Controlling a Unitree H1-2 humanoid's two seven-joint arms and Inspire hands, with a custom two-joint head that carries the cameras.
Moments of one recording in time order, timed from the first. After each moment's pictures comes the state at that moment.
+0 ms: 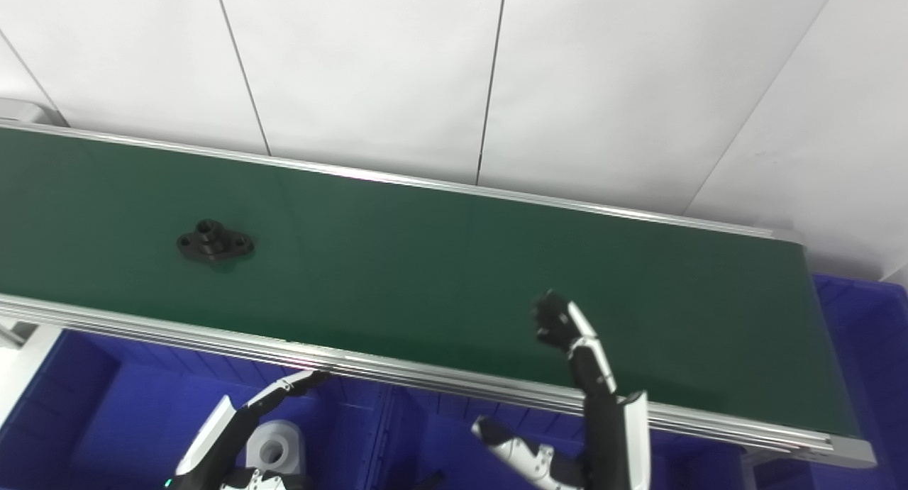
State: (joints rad) left arm 0.14 0.60 -0.98 0.12 0.21 -0.44 0.79; right arm 0.48 -0.06 0.32 -0.45 -0.34 -0.34 -0.22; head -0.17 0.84
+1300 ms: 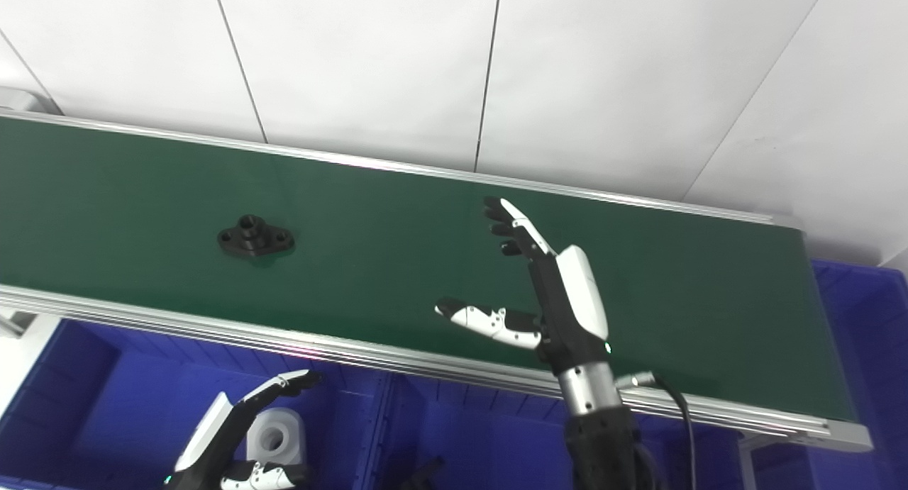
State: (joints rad) left arm 0.14 0.56 -1.03 0.23 0.20 -0.44 0.85; right arm 0.05 -0.08 0.23 -0.31 -0.49 0.02 0.11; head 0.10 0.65
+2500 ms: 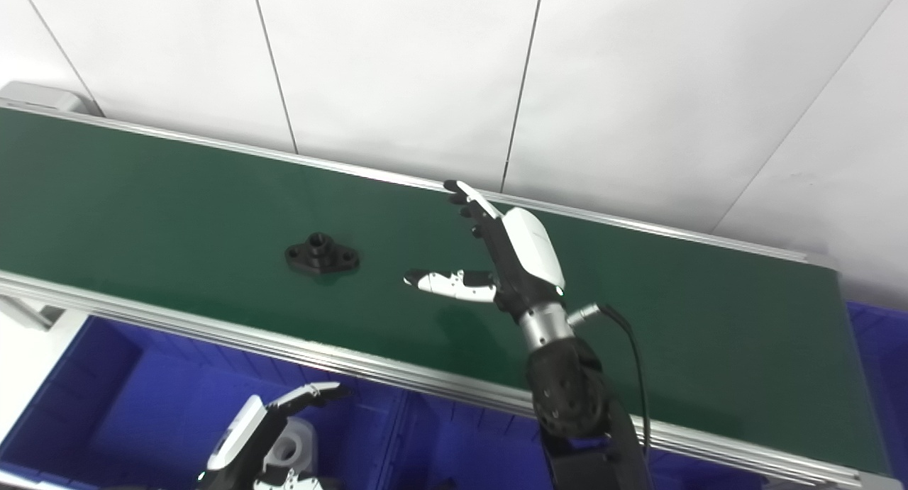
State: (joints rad) left arm 0.04 0.53 -1.14 0.33 0.21 -0.44 0.98; right arm -0.25 -0.02 0.34 -0.01 -0.62 0.11 0.15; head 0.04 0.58
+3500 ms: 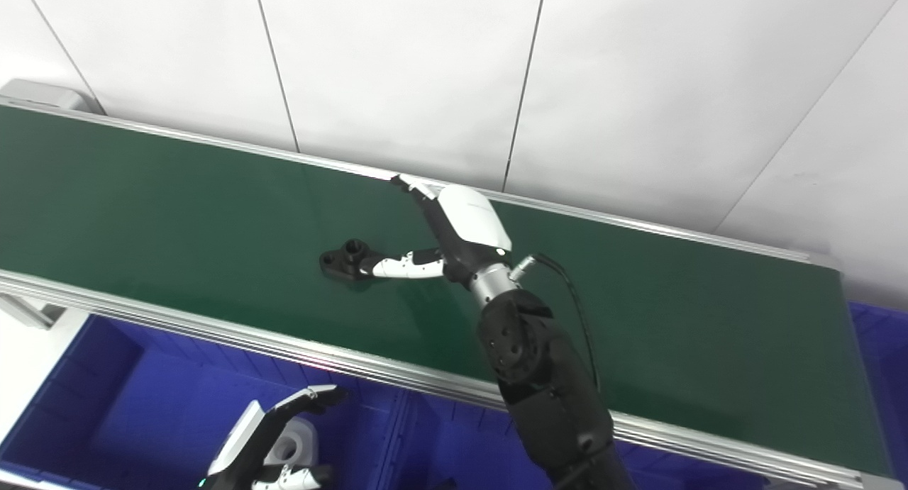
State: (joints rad) left arm 0.10 0.50 -1.03 0.30 0.13 -0.44 0.84; right arm -0.44 -0.01 0.50 0.23 -0.75 0.15 0.17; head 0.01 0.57
